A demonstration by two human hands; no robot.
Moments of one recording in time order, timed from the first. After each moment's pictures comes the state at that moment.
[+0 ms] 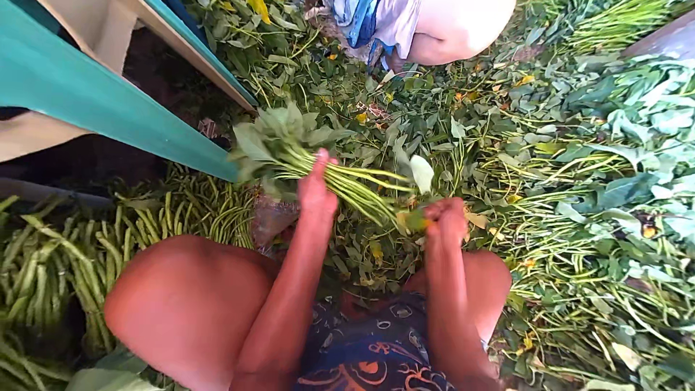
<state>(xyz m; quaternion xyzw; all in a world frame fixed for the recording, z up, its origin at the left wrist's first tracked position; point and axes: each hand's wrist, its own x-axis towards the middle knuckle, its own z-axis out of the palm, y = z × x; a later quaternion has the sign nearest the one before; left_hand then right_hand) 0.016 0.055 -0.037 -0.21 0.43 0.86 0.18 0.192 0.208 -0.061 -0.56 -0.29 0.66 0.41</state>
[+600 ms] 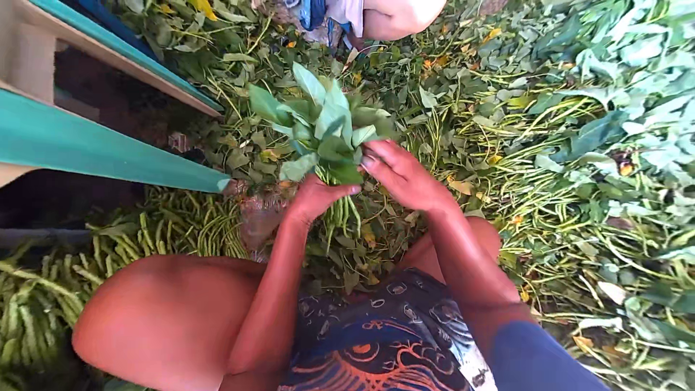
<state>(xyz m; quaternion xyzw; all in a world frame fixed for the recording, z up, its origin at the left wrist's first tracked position) 0.051 0.040 -0.035 0.27 0.65 0.59 0.39 0.167 0.202 0.030 -0.06 -0.87 0.48 0.12</state>
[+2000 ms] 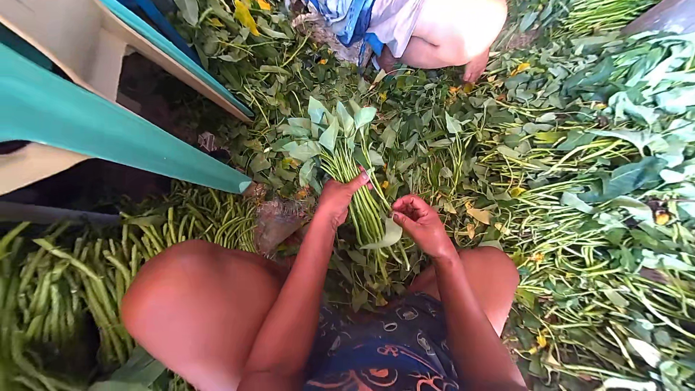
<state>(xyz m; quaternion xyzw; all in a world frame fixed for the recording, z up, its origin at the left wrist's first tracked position) 0.038 0.068 -0.046 -0.03 0.60 0.67 0.43 0.208 0.188 -0.063 -0.22 -0.71 0.66 0.12</state>
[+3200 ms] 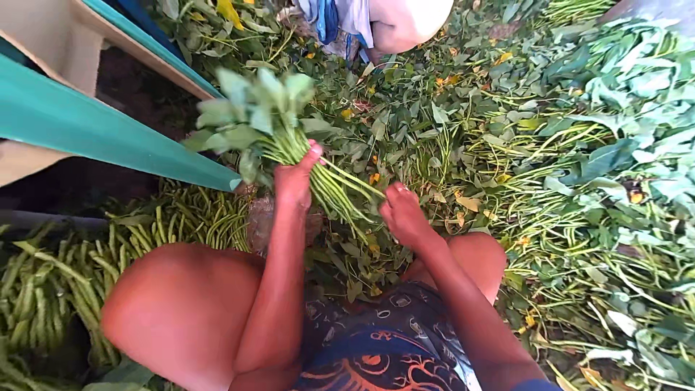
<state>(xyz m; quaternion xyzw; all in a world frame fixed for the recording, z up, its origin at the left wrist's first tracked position) 0.010 0.045 -0.032 0.01 0.61 0.76 0.23 0.194 0.176 -0.034 -0.22 -0.92 0.32 -0.04</state>
